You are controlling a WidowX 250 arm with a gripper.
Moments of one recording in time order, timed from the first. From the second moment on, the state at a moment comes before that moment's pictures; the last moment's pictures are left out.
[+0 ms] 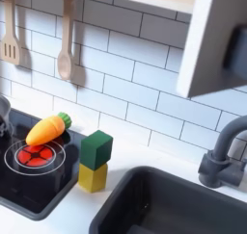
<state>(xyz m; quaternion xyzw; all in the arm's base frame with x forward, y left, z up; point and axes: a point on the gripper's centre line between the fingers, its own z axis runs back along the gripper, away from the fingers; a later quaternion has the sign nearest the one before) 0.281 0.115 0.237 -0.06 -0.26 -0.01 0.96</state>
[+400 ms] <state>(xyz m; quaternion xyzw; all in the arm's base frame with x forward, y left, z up) 0.296 0.118 0.257 -0.05 -0.31 0.00 0.95</state>
